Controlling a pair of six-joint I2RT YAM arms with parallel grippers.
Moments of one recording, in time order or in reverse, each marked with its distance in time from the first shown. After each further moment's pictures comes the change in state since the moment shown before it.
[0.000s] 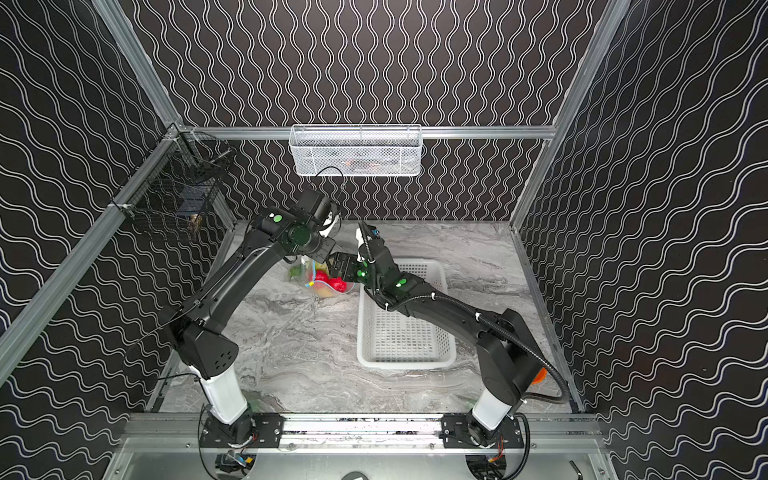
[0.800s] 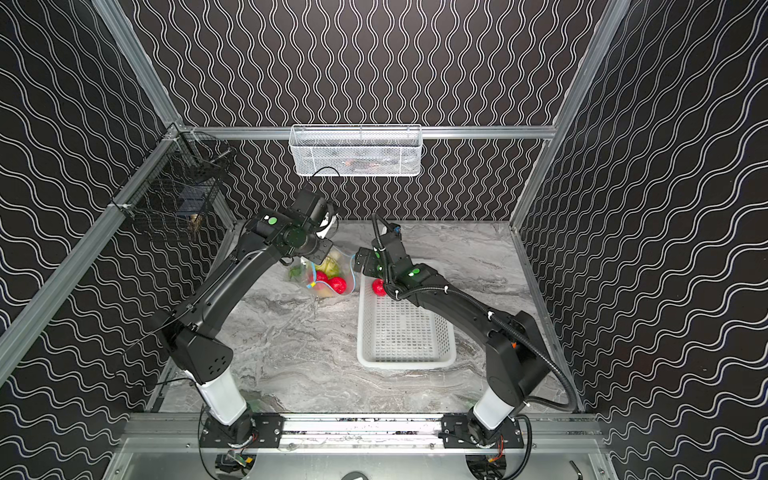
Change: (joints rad) left arm 0.000 -0.044 -0.039 0.010 -0.001 0.000; right arm -0.102 0.009 0.078 -0.314 0.162 -0.014
